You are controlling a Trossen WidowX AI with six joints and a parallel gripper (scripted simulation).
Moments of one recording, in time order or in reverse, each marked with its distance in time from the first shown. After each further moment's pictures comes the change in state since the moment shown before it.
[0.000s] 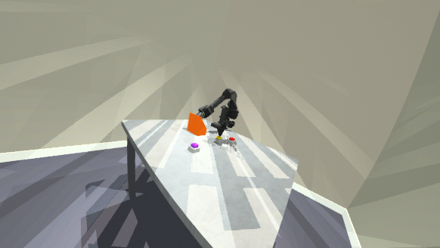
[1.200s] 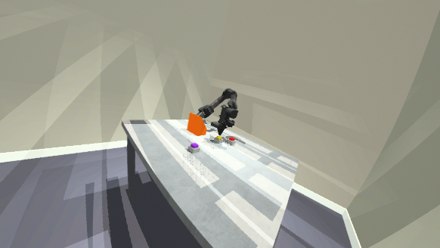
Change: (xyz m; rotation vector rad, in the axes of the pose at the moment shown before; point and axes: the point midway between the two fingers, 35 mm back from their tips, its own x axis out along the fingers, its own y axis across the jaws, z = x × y) arm -0.005 0.000 -0.002 0.018 0.010 0.010
